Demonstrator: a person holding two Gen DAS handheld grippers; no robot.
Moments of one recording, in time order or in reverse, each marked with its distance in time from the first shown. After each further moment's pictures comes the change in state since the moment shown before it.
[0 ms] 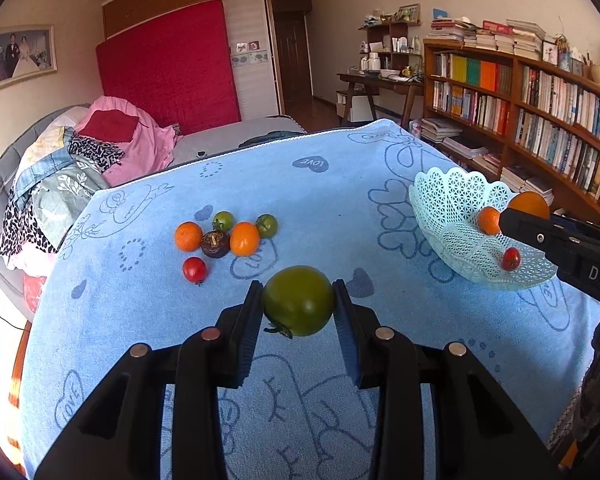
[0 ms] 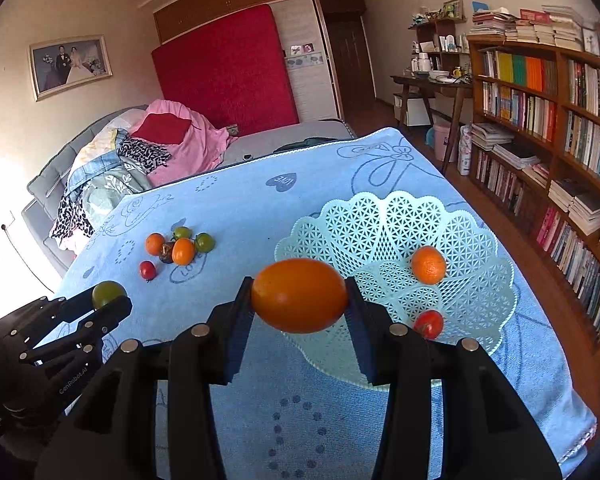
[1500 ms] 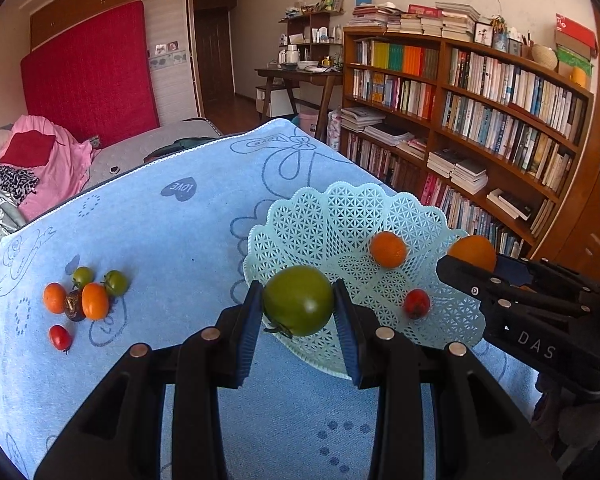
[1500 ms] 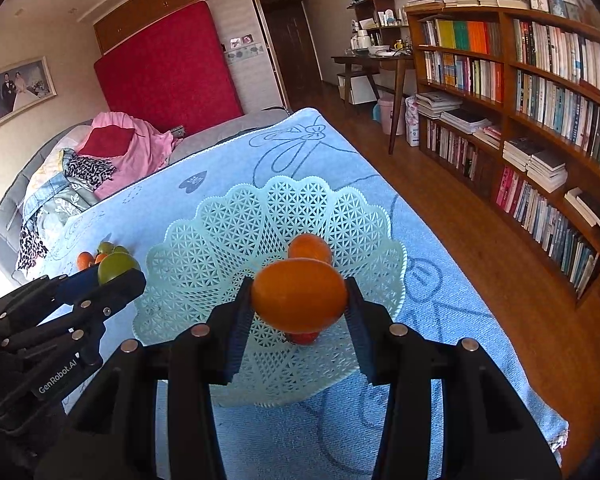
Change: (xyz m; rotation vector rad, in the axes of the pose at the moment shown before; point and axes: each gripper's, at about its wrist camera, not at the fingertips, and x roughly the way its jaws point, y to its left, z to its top) left arm 0.055 -0.101 0.051 0.103 0.029 -0.270; right arm 0.013 -0.090 -0.001 0.133 0.051 -0.137
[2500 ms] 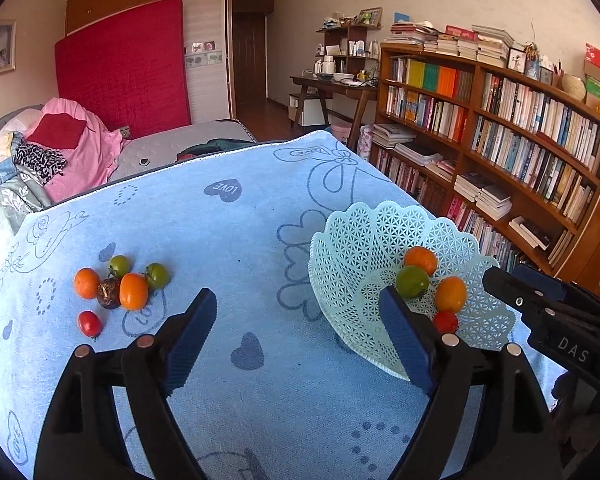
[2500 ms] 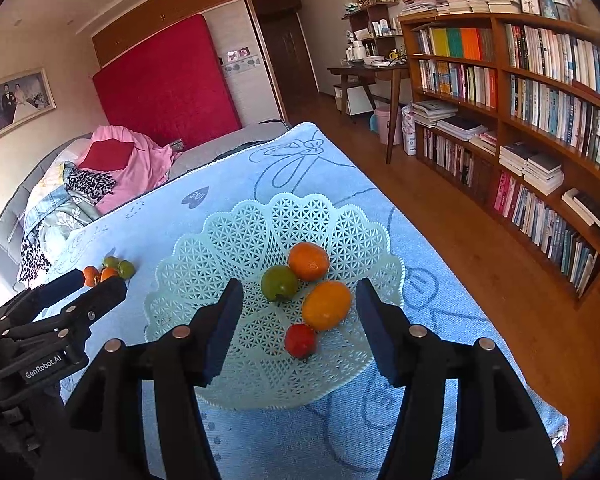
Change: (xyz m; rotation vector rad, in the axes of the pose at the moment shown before) left arm -0.020 0.032 -0.002 -0.098 -0.040 0.090; right arm -0.015 0.006 0.000 0.014 -0.051 0.007
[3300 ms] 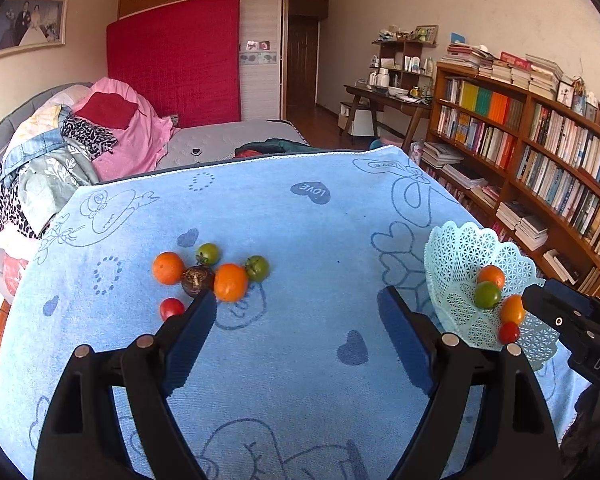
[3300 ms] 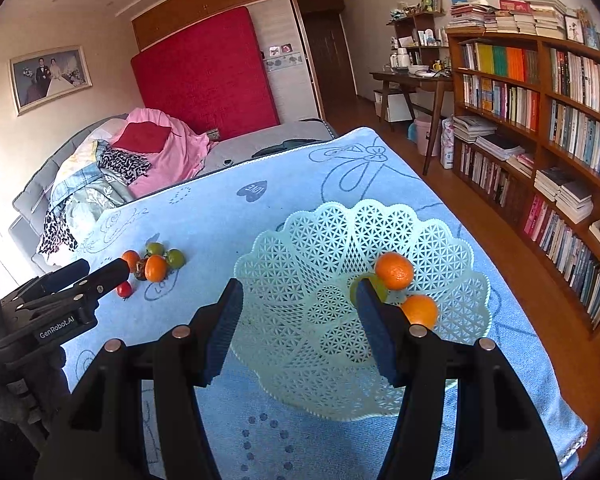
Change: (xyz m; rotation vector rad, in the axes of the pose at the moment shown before) left arm -0.025 0.084 -0.011 -0.129 -0.022 0.140; right arm 0.008 0.072 0.003 -0.118 0.012 0.105
